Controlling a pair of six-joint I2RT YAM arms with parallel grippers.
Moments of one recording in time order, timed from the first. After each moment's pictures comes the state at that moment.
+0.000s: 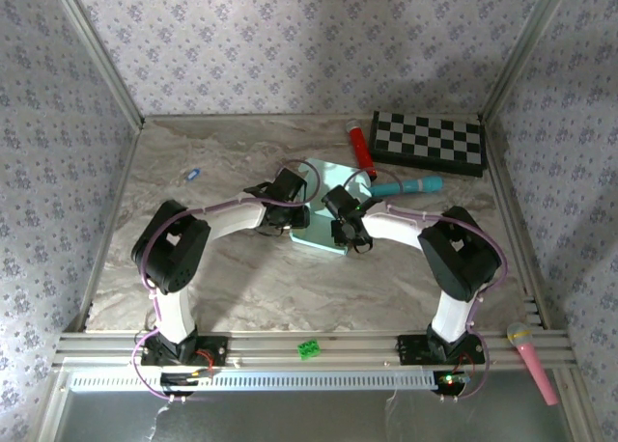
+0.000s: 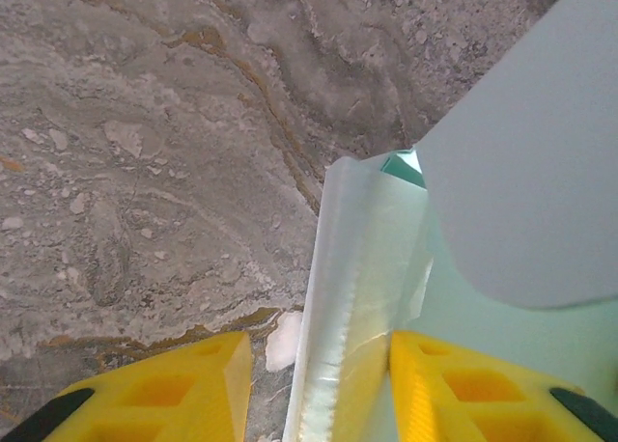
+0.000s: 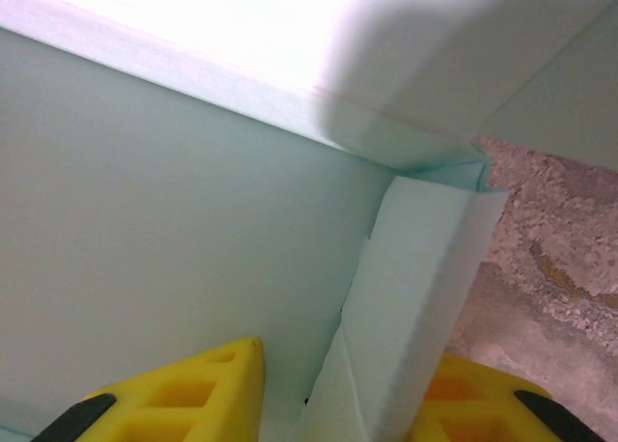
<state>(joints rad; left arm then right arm) -0.68 1.85 1.17 -0.37 0.01 -0.61 0.69 1.77 1.04 -0.53 0.17 0.59</state>
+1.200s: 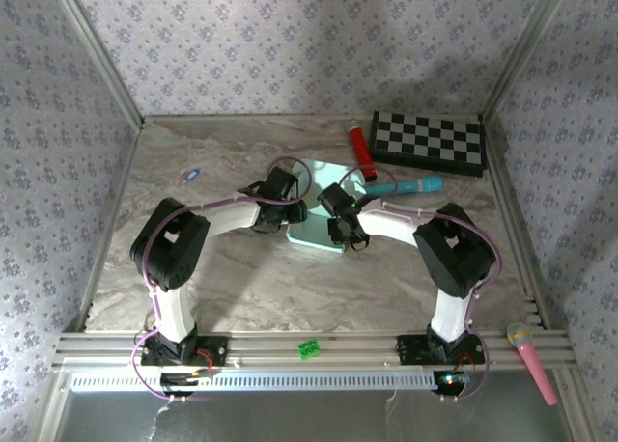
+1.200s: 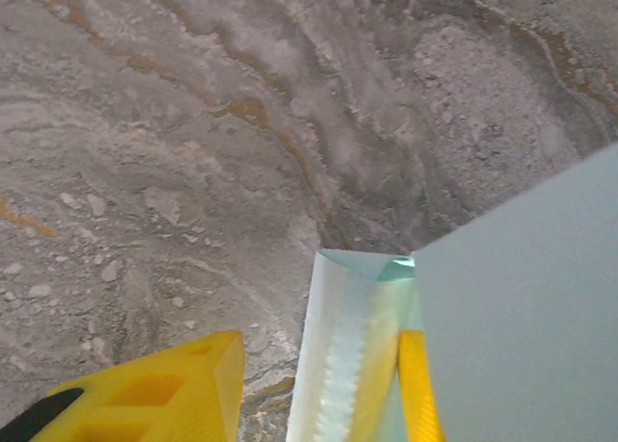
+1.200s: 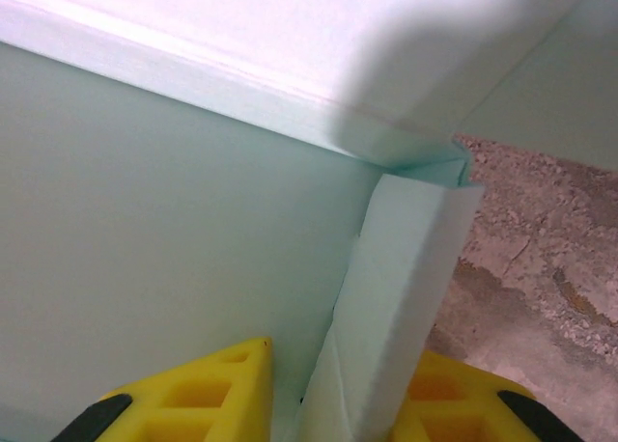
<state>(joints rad) -0.63 1.85 1.12 -0.25 0.04 -0.66 0.70 1.81 1.10 -0.56 0.18 0.57</state>
